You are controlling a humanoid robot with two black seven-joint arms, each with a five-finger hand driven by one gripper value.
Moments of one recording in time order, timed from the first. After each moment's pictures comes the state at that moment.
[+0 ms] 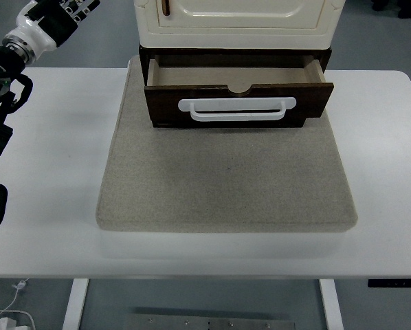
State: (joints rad) left arm -0.97 0.29 -1.30 -0.51 0.19 -0.33 0.17; right arm -0.01 0.00 -0.05 0.15 -0.01 0.06 0.02
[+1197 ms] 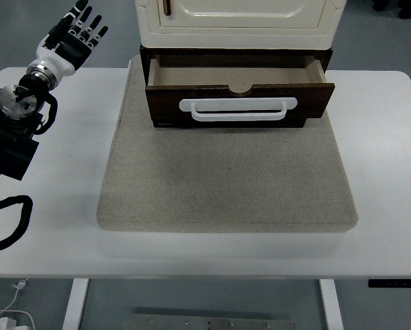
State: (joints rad) left arm -0.95 0.19 -1.32 -0.40 0.05 -0.29 0.11; right arm -0.01 0.00 -0.05 0.15 -0.01 0.06 0.02
